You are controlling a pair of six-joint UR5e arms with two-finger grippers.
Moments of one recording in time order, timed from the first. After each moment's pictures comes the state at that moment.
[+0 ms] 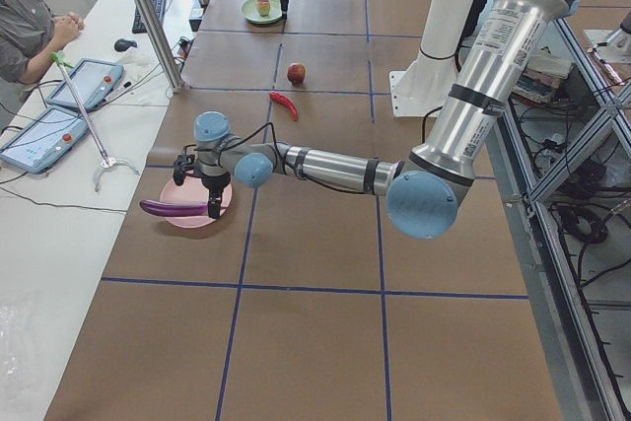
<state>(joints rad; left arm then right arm) -1.20 -1.92 -1.34 -1.97 -2.18 -0.65 0.84 -1.02 1.71 -1.53 2.13 0.94</state>
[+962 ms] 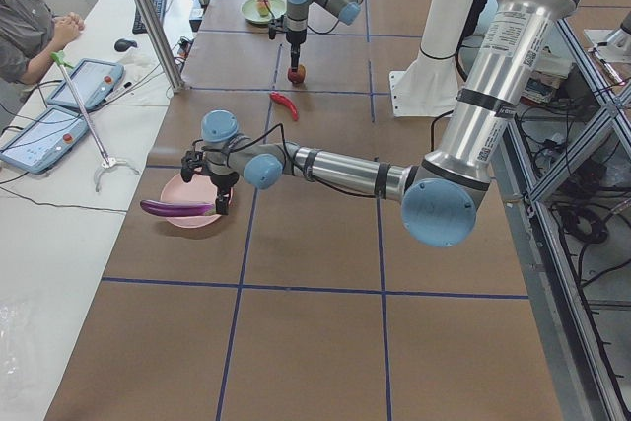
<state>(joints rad) -1.21 -1.89 -1.38 -1.97 -2.21 -0.65 0.58 -0.70 1.45 -1.66 1.83 1.08</state>
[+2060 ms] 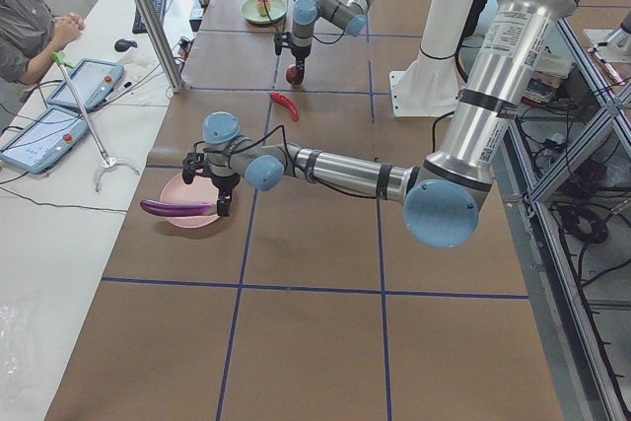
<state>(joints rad) -1.21 -1.88 -1.39 -1.97 -2.21 -0.65 0.53 -0.66 1.38 -1.69 1.74 1.04</state>
